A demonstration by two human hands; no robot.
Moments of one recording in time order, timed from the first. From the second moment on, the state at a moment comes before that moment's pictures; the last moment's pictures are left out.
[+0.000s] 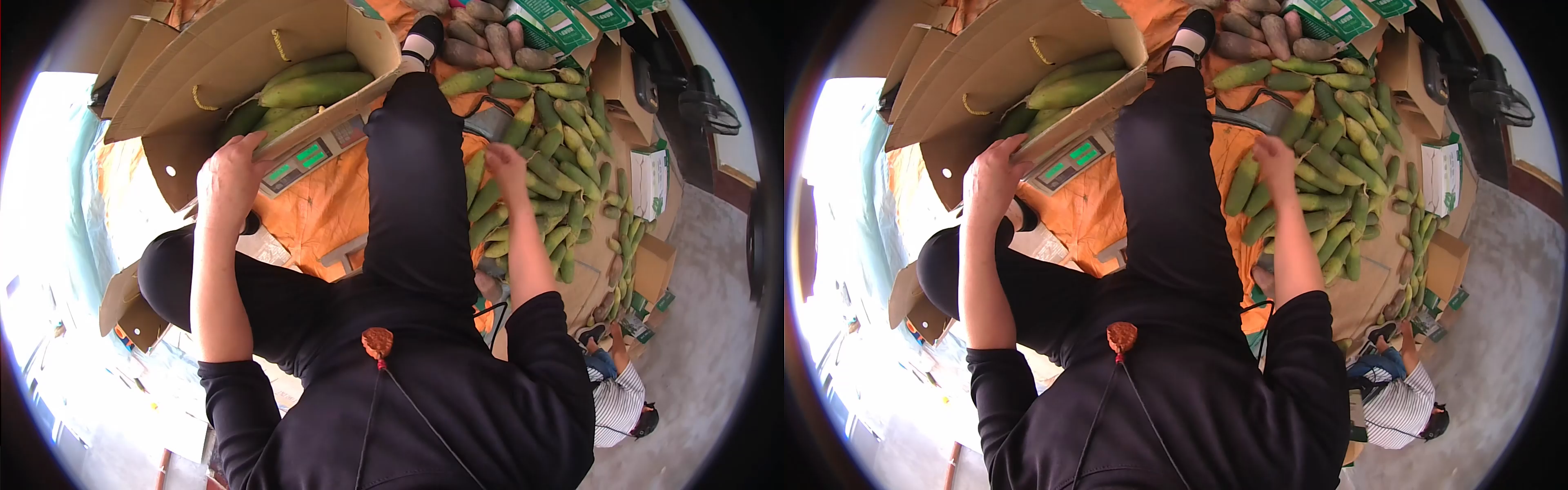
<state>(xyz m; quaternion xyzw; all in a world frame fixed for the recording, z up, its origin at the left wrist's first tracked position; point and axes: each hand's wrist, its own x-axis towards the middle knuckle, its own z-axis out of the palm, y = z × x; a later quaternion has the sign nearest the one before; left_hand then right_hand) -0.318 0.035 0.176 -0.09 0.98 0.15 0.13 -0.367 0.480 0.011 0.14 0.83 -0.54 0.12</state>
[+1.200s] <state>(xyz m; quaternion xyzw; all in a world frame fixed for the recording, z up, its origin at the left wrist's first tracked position) -0.325 0.035 0.163 -0.05 0.97 0.21 0.14 -0.304 0.385 -0.092 0.14 0.93 -0.34 0.07</state>
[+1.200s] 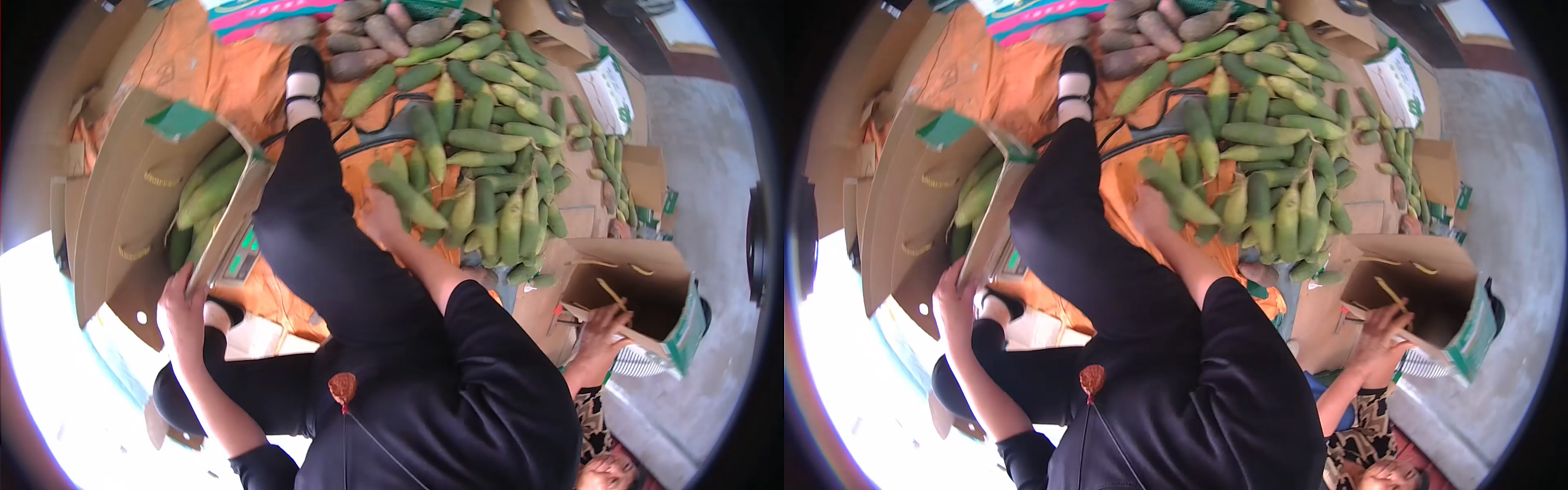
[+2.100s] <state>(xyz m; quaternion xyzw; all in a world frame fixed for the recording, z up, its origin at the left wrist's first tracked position) -0.325 0.065 0.193 -0.03 0.93 0.33 0.16 -0.258 0.488 0.026 0.25 0.92 -0.30 0.06</state>
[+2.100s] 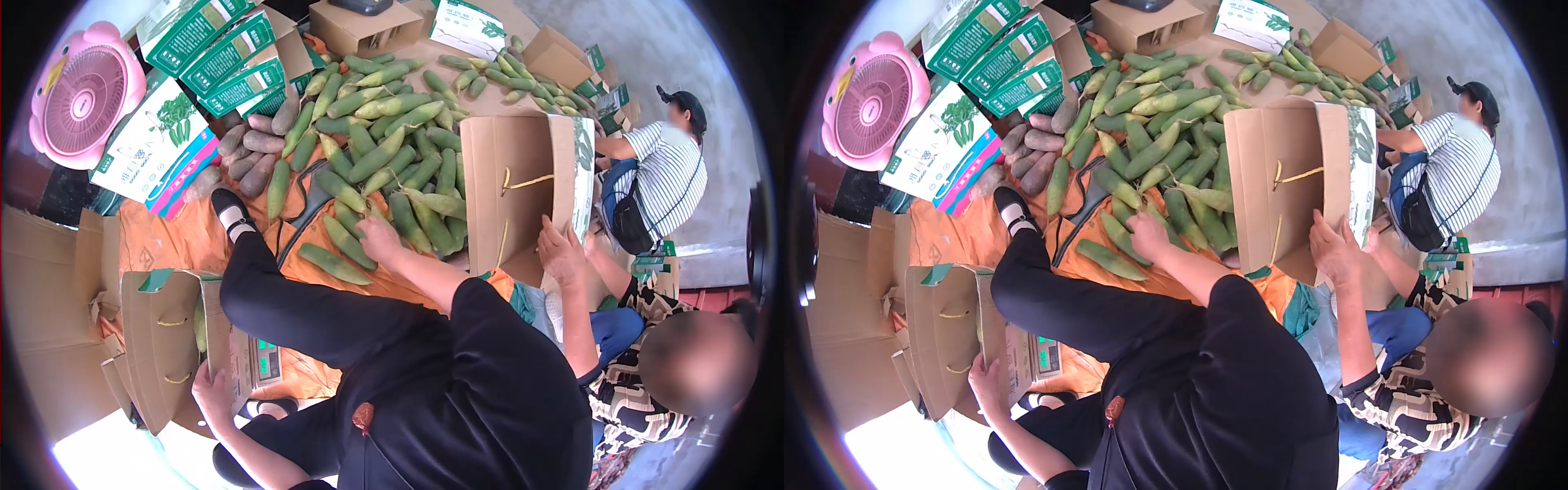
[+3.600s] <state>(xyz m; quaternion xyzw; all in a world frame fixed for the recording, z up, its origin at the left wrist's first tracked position) -0.311 0.035 0.185 0.02 0.95 0.29 0.10 -0.313 0.558 0.166 0.36 0.42 -0.78 -0.30</state>
